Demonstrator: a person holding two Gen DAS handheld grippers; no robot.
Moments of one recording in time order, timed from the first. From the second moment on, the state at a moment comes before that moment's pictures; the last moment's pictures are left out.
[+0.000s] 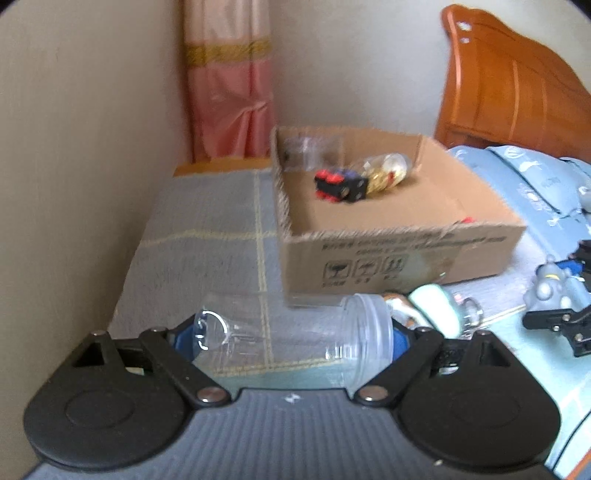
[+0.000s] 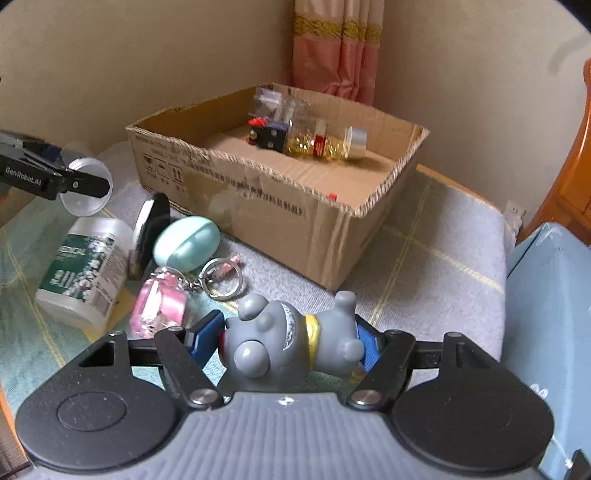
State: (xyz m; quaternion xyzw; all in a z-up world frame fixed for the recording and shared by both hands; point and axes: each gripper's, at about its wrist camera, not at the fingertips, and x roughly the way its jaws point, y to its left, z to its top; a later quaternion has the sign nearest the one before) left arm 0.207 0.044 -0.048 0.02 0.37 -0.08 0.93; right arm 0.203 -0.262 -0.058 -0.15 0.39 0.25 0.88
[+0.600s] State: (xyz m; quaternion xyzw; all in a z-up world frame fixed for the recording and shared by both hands) left arm 0.251 -0.009 0.031 0.06 0.30 -0.14 0.94; right arm 0.219 -0.244 0.039 -0.15 0.32 0.27 0.89
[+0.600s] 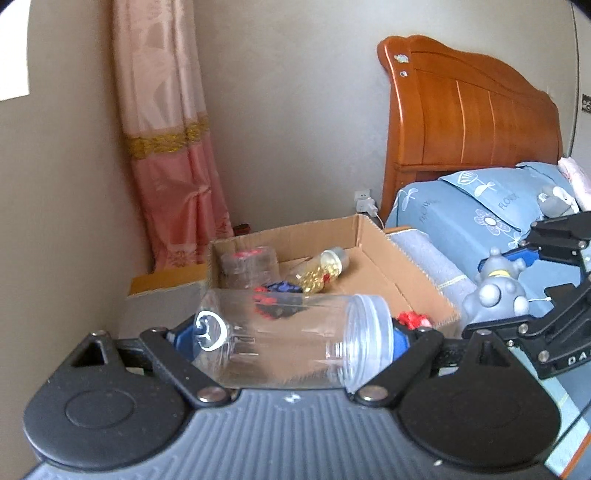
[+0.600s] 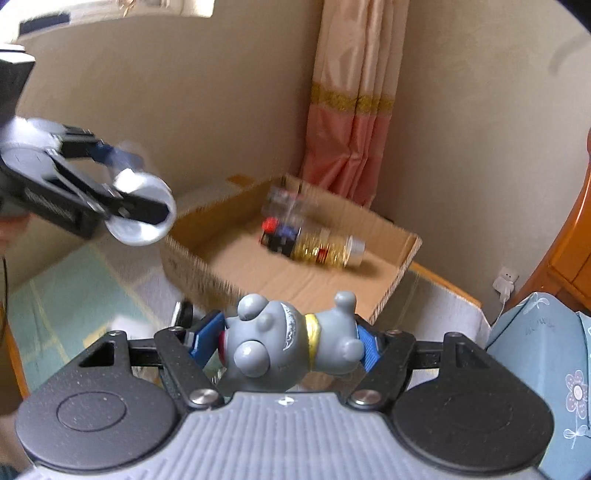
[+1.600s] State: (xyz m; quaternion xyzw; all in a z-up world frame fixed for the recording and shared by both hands) left arm 0.238 0.016 0.002 0.05 0.31 -0.13 0.94; right arm 0.318 -0.205 0.017 -0.12 0.37 0.21 0.90
